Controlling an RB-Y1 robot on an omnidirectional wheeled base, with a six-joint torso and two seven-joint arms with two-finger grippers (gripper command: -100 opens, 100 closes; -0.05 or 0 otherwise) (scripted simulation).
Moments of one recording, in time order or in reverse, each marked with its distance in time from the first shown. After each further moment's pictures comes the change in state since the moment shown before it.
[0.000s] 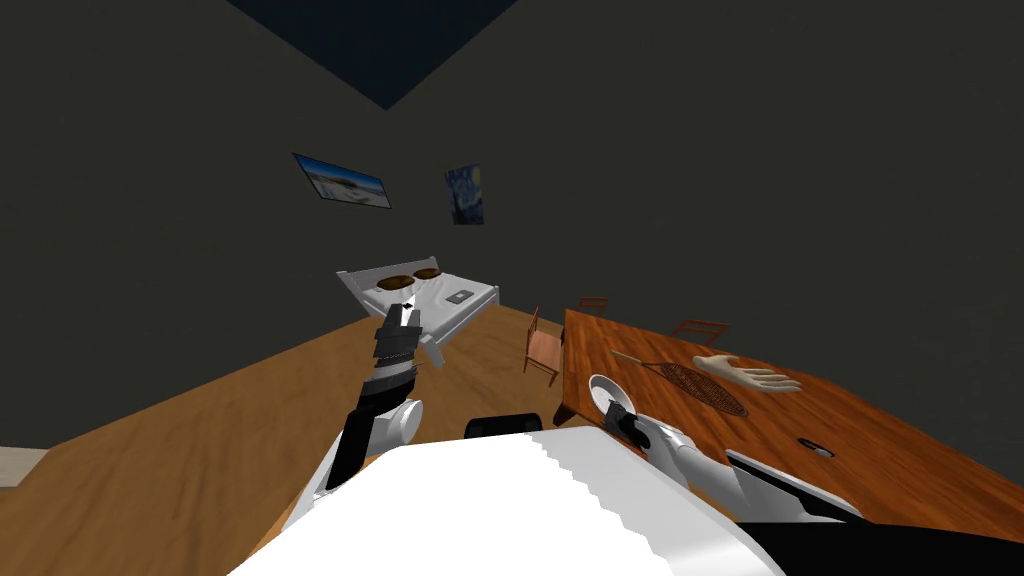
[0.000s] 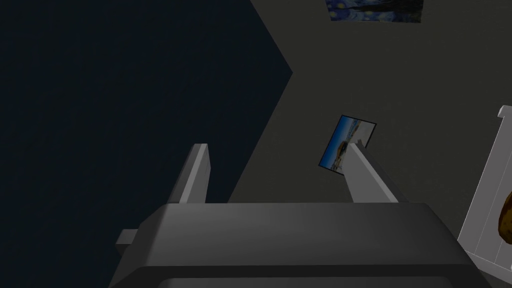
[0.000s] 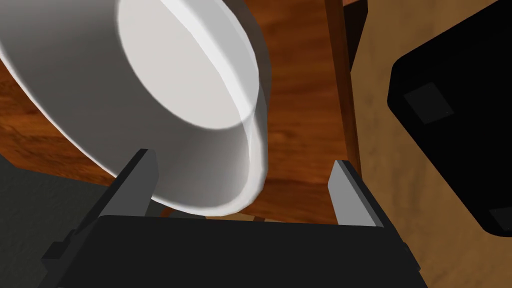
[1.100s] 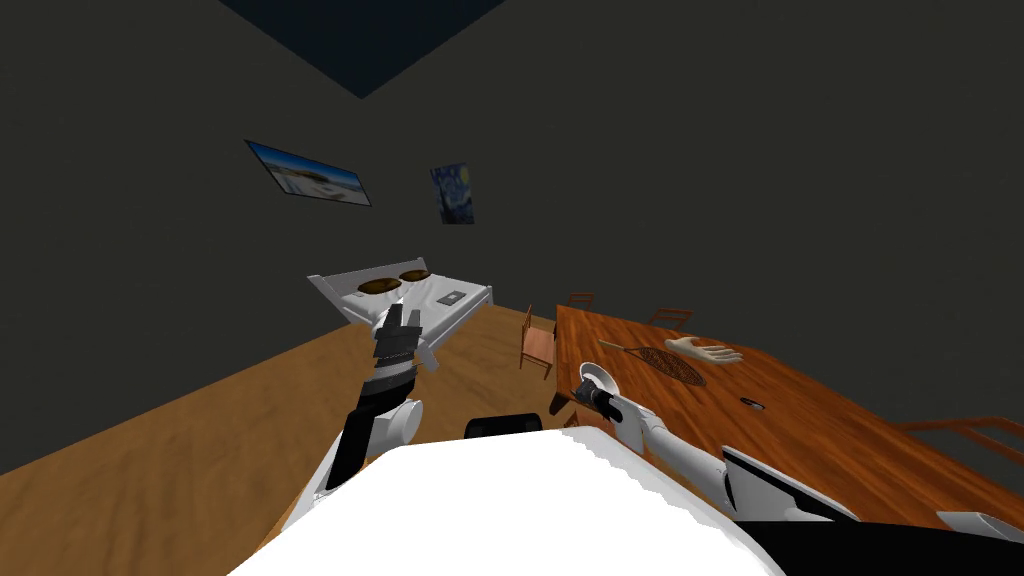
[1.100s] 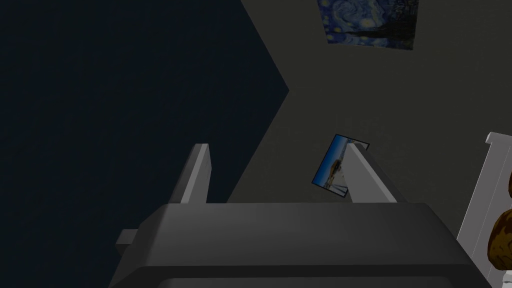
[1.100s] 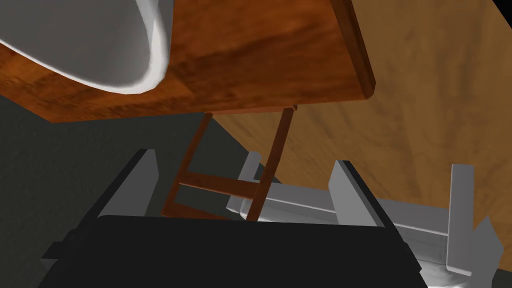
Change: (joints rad) left arm 0.000 0.000 0.000 0.000 0.000 0.000 0.000; right arm -0.010 0.048 -0.155 -0.205 0.016 -0.021 -0.062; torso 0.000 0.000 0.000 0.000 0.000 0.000
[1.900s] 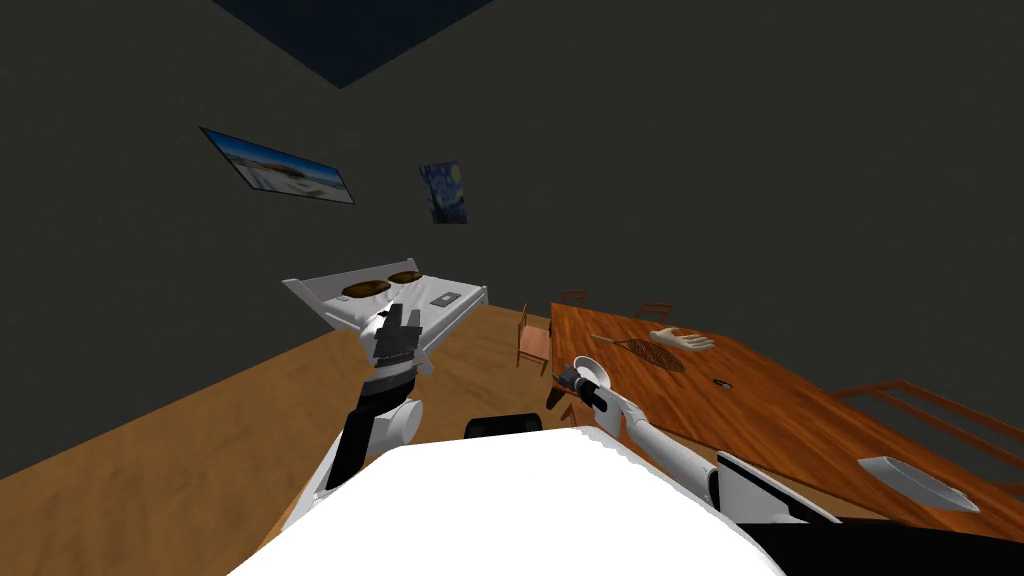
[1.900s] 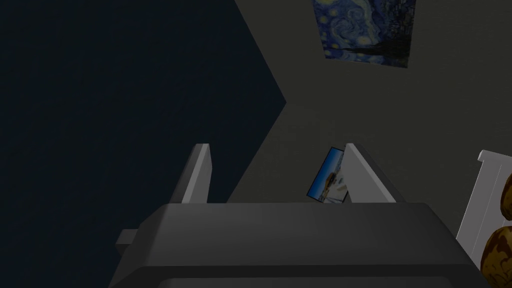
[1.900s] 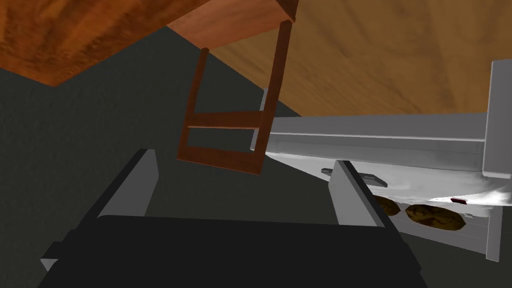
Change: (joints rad) left arm 0.000 0.000 0.000 0.000 0.000 0.000 0.000; right arm 0.016 0.077 -0.118 -0.142 0.018 -0.045 -0.055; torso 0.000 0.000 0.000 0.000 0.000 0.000
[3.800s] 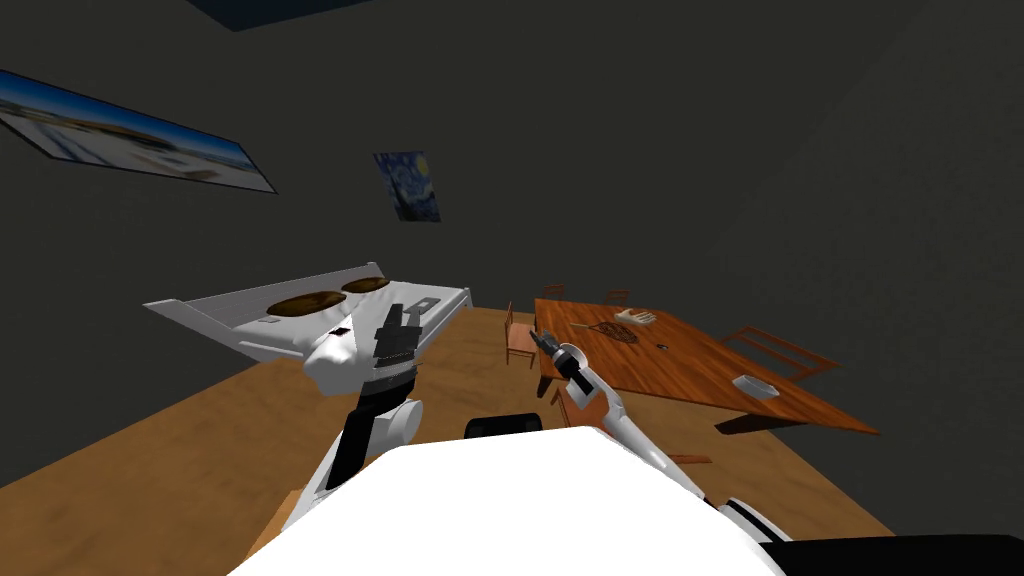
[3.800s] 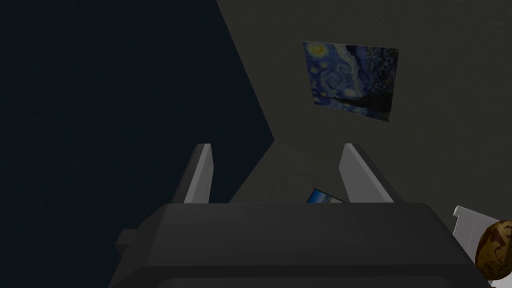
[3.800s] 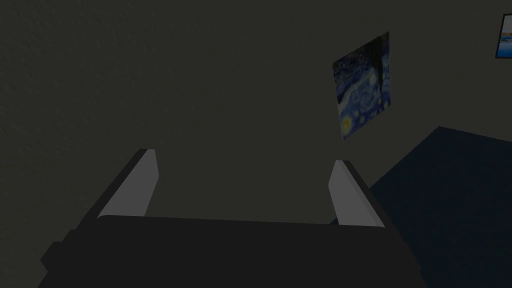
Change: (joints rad) left arm 0.000 0.000 0.000 0.000 0.000 0.000 0.000; right arm 0.118 0.224 -0.331 -0.513 0.018 -0.163 -0.304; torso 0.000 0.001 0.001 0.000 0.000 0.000
